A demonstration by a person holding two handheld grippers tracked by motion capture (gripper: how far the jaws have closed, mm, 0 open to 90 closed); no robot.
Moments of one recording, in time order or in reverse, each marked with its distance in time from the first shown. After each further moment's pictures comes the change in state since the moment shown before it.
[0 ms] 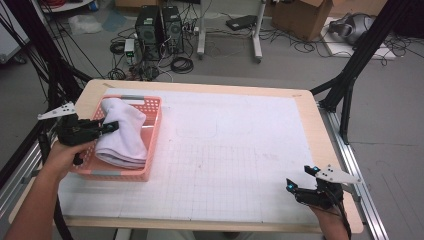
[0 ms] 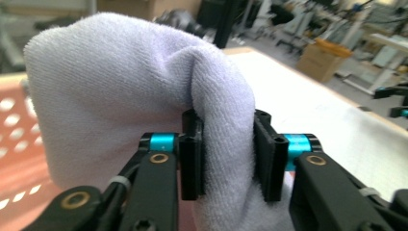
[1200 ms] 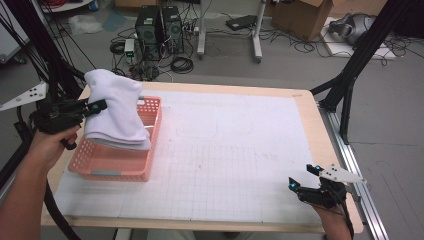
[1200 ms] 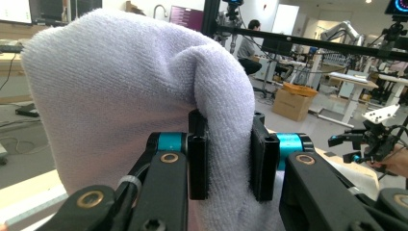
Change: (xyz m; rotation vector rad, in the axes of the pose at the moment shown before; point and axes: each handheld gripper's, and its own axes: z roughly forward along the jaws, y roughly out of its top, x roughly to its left) left arm -0.030 0.052 -0.033 -0.264 -0.150 0.163; right arm -0.005 0.001 -0.003 -0.019 0.008 0.012
